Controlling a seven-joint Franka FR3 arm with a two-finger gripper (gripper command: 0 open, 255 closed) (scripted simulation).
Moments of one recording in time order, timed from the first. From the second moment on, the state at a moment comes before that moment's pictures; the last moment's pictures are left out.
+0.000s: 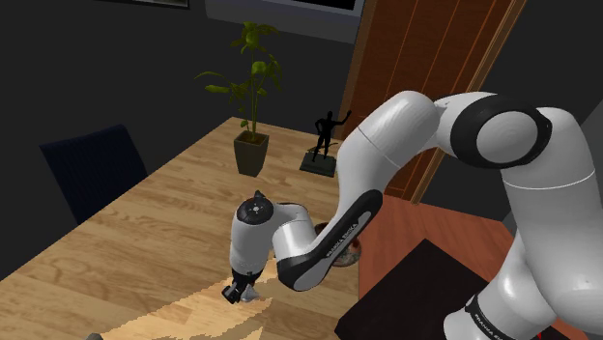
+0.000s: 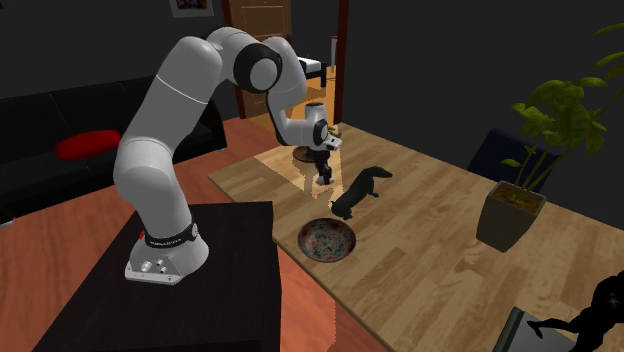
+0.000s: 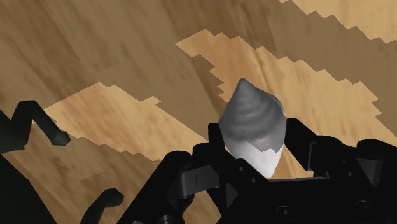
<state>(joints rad) 0.41 0.67 0.31 -1.97 -0.61 2.64 0.89</state>
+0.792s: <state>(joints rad) 0.35 0.54 0.39 -2.01 -0.52 2.55 0.82</state>
